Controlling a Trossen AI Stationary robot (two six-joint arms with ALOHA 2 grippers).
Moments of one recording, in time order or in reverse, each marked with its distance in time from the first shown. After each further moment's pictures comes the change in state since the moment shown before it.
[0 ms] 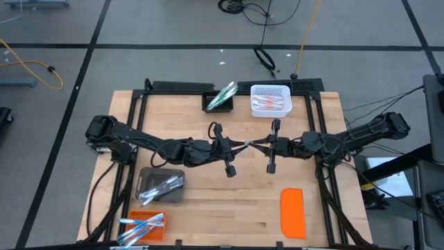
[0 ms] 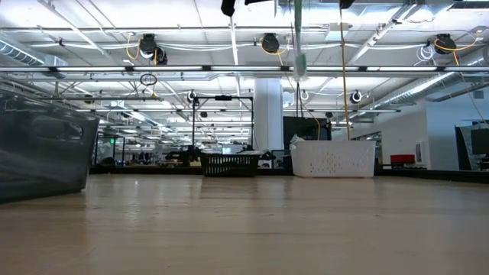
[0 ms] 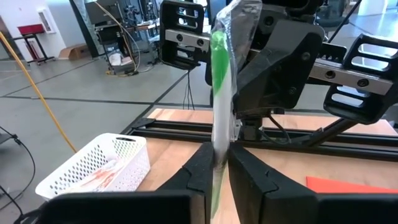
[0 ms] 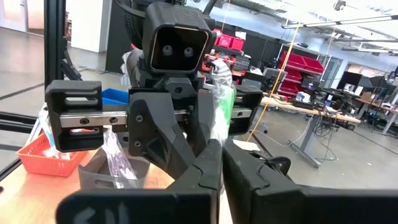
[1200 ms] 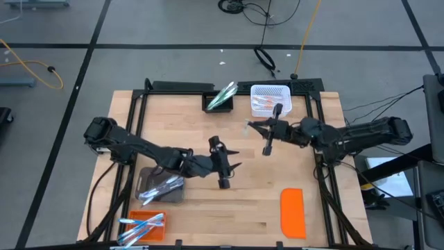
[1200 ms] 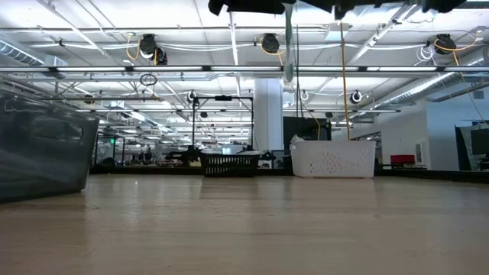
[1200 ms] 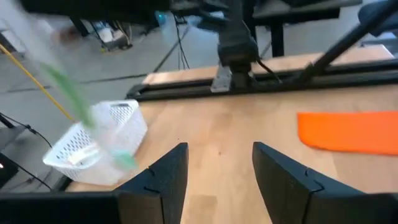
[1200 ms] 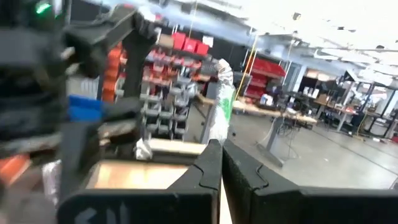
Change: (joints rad) left arm -0.090 -0.002 0.000 -0.218 -0.077 0.012; right arm -0.200 -0.013 -0.001 0.041 -0.077 -0.034
